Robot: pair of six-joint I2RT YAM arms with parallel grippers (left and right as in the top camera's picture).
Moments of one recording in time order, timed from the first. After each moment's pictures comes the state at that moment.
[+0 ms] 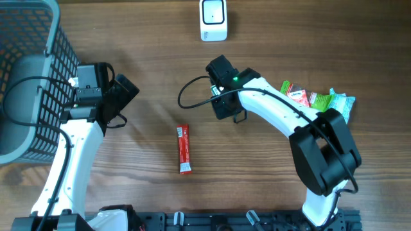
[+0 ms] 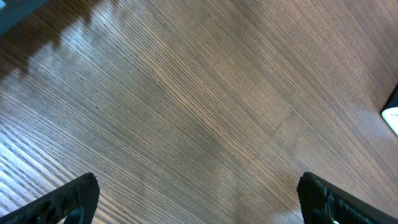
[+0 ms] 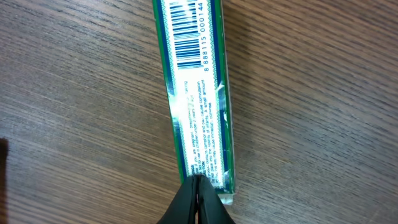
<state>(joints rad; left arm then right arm) 0.04 1.36 0.97 -0.64 -0.06 -0.74 0.59 1.97 1.37 -0.80 0.02 0.22</state>
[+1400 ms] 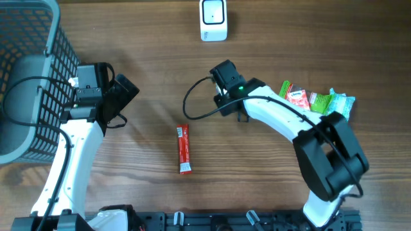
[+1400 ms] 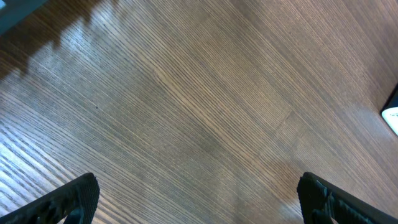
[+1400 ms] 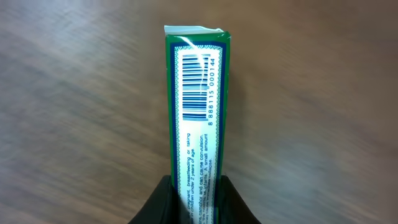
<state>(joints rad) 0.04 1.36 0.97 -0.64 -0.06 -0.74 0.58 1.91 1.23 -0.52 0.18 0.05</state>
